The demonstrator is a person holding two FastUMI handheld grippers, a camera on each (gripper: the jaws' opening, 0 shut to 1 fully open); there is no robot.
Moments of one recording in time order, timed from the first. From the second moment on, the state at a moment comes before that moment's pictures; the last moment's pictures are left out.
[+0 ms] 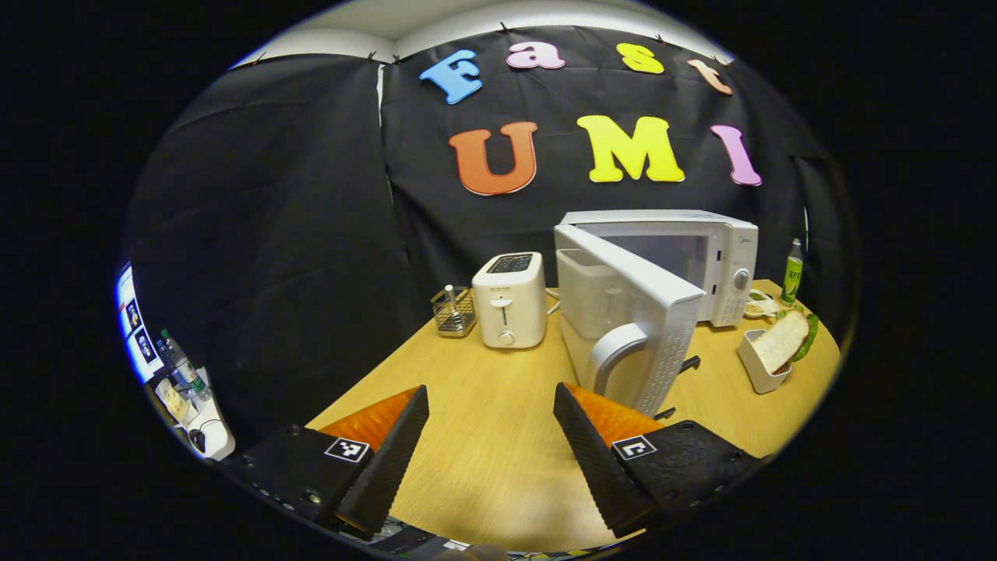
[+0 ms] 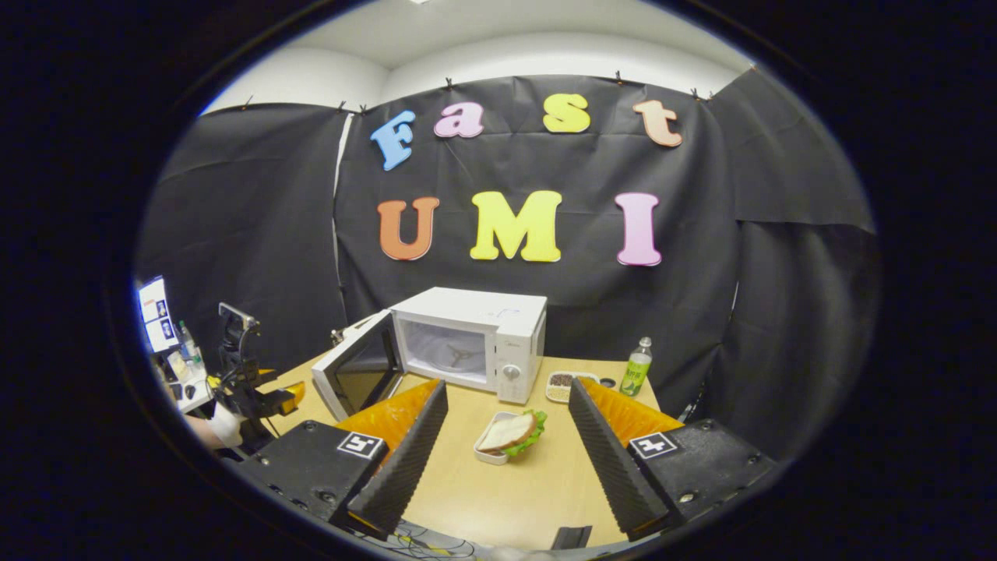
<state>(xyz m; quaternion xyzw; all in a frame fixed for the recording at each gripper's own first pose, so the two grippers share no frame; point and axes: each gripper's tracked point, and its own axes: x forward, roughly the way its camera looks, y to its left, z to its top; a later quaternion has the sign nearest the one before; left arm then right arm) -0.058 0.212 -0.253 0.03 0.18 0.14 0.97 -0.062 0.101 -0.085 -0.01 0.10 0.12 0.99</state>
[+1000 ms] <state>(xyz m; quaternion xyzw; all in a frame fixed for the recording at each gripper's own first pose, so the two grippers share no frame) -0.099 0.074 -0.144 -0.01 0.11 0.07 0.99 0.109 0.084 -0.300 0.16 0.35 0.18 0.90</state>
